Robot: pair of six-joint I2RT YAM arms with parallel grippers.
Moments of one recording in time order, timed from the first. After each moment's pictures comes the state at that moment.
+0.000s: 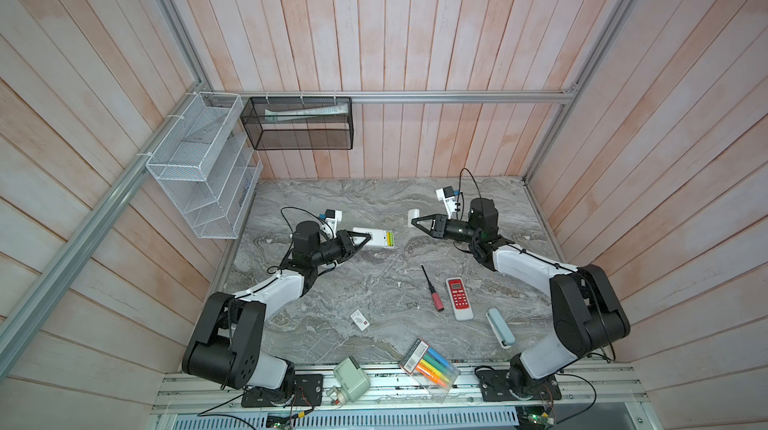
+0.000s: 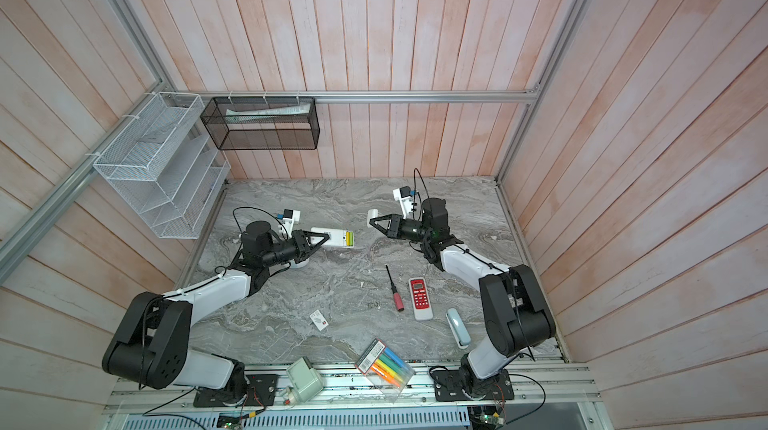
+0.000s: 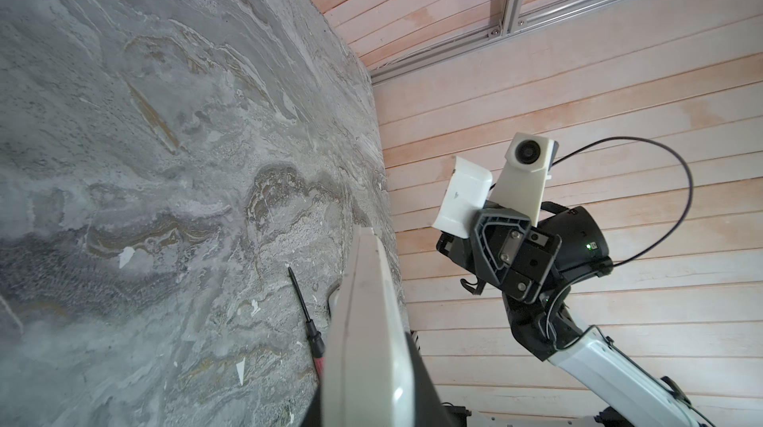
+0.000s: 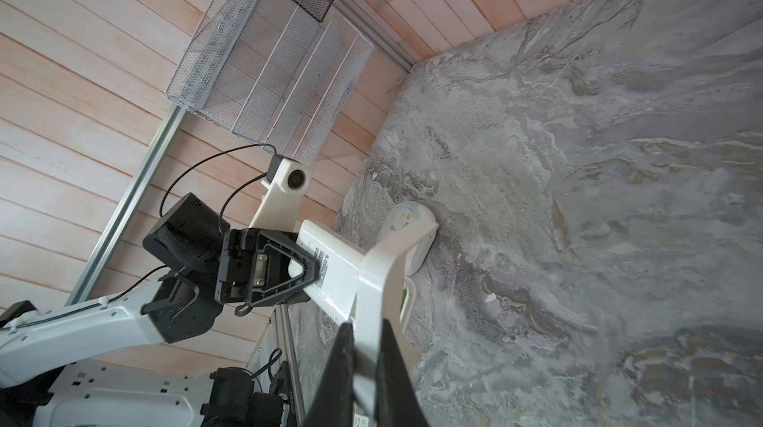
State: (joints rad) left arm -0.26 1.46 0.66 0.50 0.78 -1.01; right arm 0.34 1.60 0.89 0.45 -0.84 0.73
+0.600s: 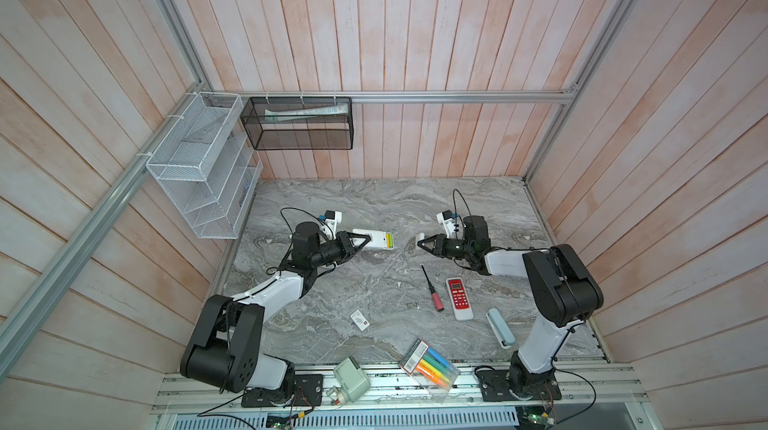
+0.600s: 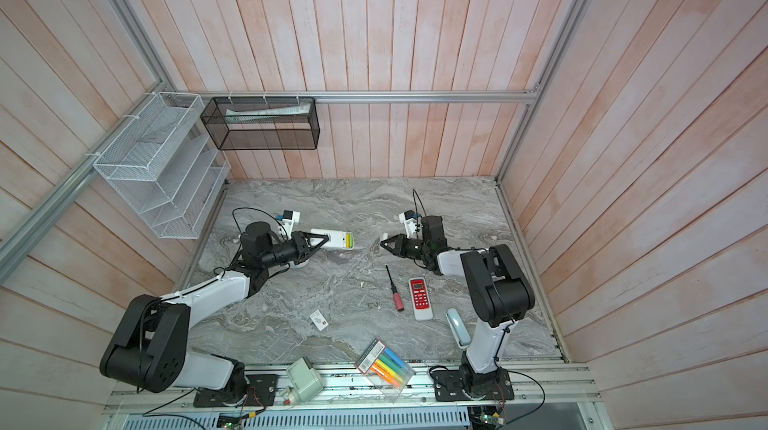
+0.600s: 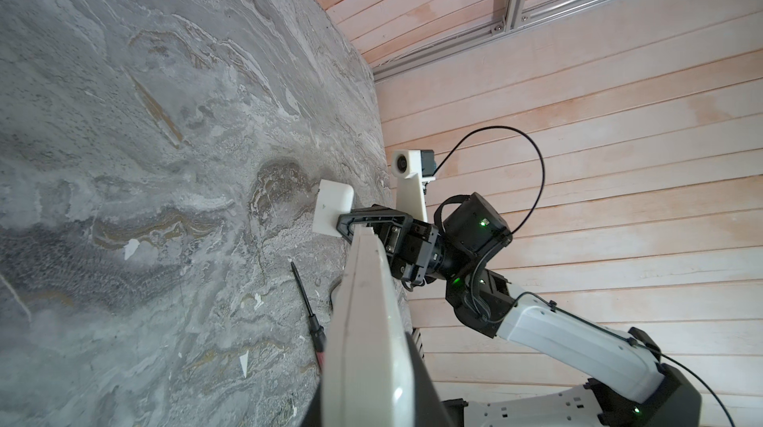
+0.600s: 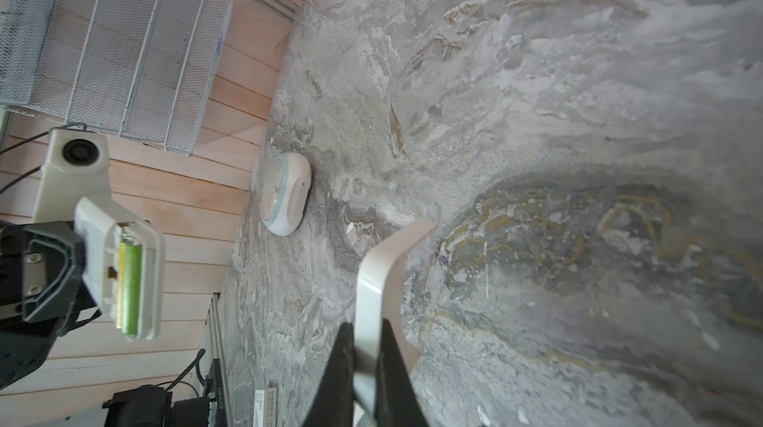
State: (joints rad) left arm -0.26 1.44 0.65 0.48 0.78 -1.00; right arm 0.30 1.83 0.81 0.43 -0.78 0.62
